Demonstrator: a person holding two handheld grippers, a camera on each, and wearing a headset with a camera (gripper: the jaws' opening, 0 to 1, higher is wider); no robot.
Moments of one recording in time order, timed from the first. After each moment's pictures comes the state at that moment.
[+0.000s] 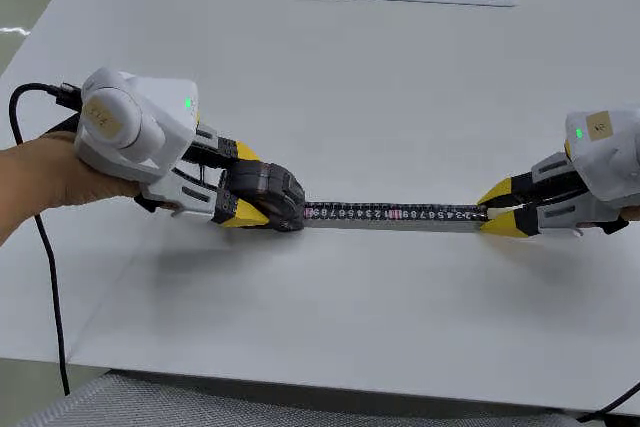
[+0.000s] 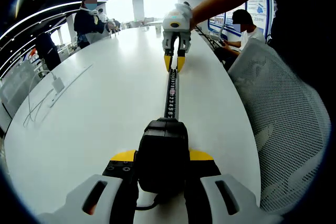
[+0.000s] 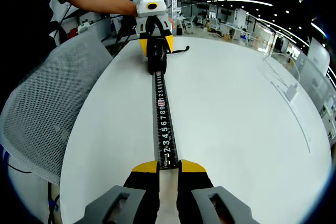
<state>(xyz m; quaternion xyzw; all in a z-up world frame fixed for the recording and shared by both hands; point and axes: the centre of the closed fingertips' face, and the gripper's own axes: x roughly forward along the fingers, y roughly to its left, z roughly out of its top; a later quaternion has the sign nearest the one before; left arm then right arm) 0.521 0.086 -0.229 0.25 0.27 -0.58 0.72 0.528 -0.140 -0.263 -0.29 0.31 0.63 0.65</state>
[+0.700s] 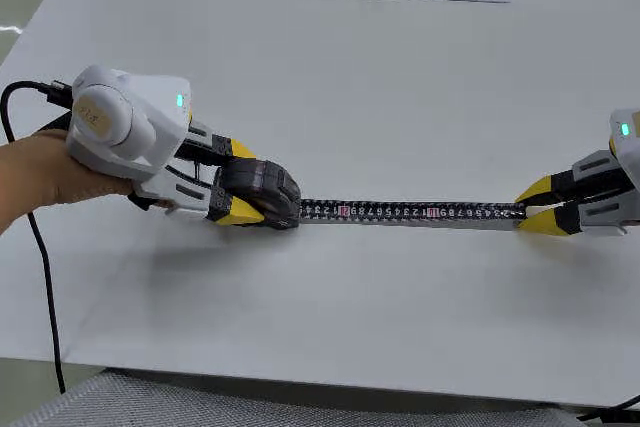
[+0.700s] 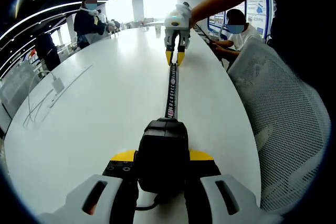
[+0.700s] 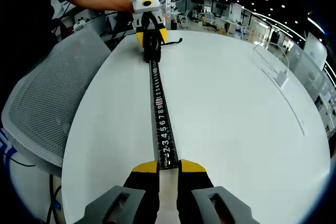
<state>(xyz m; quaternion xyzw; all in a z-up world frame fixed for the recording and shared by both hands) 0.522 0.085 -0.230 0.25 0.27 -0.58 0.72 0.530 -0.180 -0.264 -0.30 0.33 0.61 0.65</state>
